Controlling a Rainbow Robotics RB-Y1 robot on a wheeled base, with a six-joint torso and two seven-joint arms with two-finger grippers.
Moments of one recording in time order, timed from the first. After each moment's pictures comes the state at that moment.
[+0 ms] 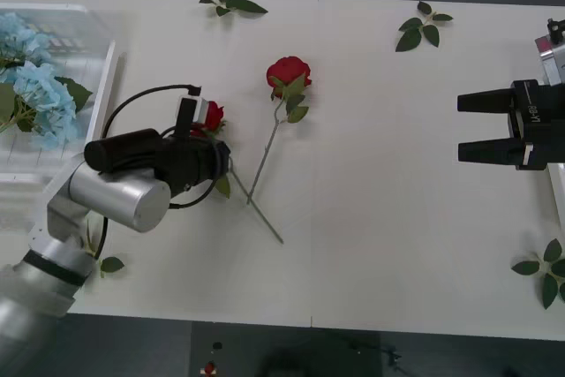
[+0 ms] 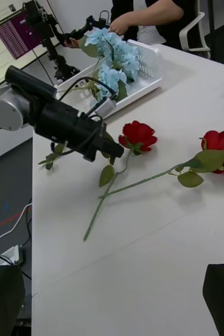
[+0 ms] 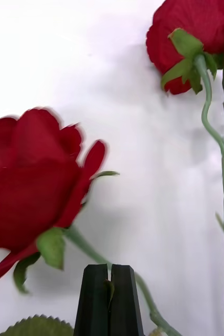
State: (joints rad) right arm -0.24 -1.05 0.06 -1.62 -2.20 1.20 2.72; left arm -0.27 0.41 -0.32 -1.66 0.46 0.75 -1.43
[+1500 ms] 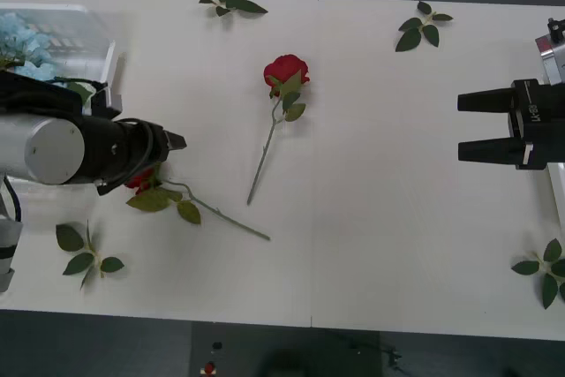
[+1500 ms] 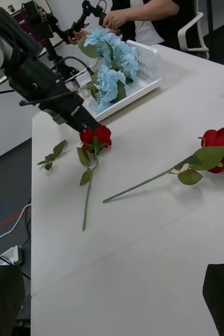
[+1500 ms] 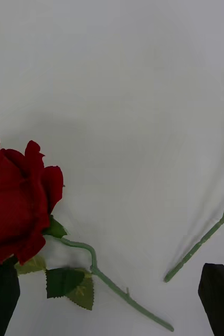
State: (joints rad) right arm -0.24 -1.05 0.06 -1.62 -2.20 1.20 2.72; left arm -0.29 0.43 -0.01 -1.88 0.58 1.41 -0.91
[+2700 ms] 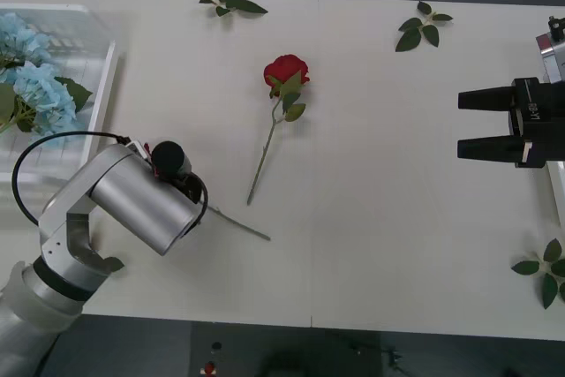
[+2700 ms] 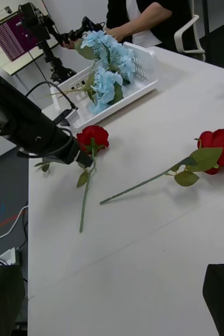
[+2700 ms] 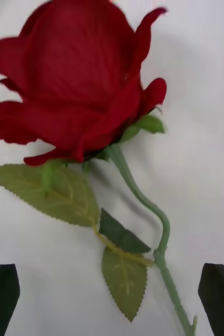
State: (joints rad) right arm -0.24 -1.05 0.06 -1.62 -2.20 1.19 2.72; left arm -0.30 0.44 -0.49 -1.86 0.04 1.50 -0.26
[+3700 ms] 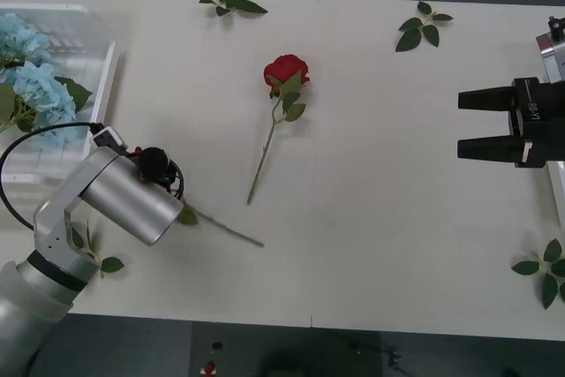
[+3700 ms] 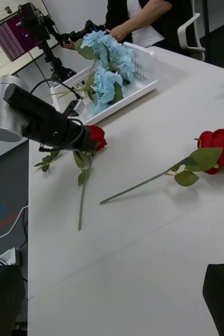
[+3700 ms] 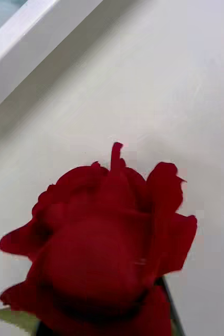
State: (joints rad) right arm -0.24 -1.05 0.06 -1.62 -2.20 1.19 2.72; left arm -0.30 0.44 -0.43 -1.69 -0.11 1.29 -0.24
